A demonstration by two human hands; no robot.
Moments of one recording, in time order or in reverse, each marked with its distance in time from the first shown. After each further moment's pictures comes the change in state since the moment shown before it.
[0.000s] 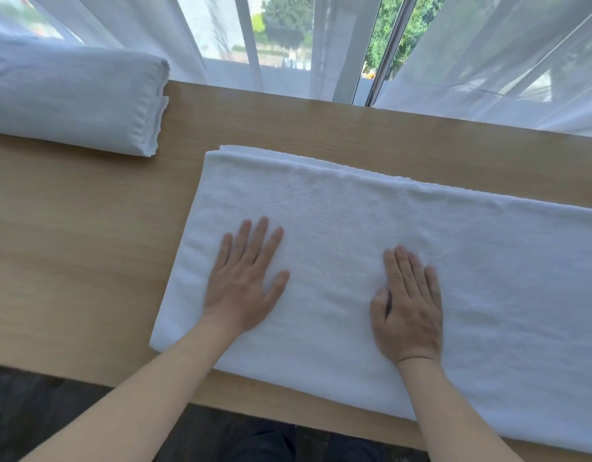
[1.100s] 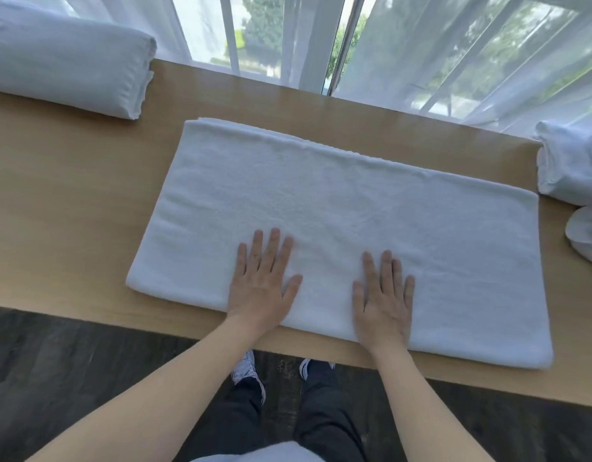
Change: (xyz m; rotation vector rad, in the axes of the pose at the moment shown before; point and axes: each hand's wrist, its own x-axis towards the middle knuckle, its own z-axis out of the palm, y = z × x) left_hand -0.075 0.106 0.035 -0.059 -0.009 -0.028; right_hand -0.086 0.040 -0.043 -0.172 -0.403 0.213
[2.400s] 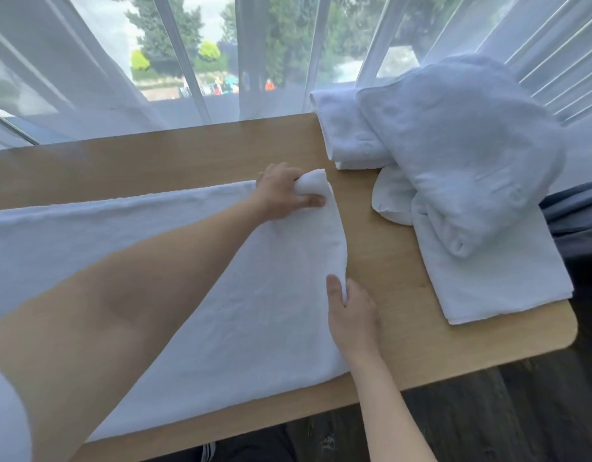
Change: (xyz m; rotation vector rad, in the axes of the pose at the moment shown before) left_hand 0.291 0.394 -0.027 -0.368 -0.211 0.333; right_hand 0.034 0.262 -0.085 0.917 0.105 0.498
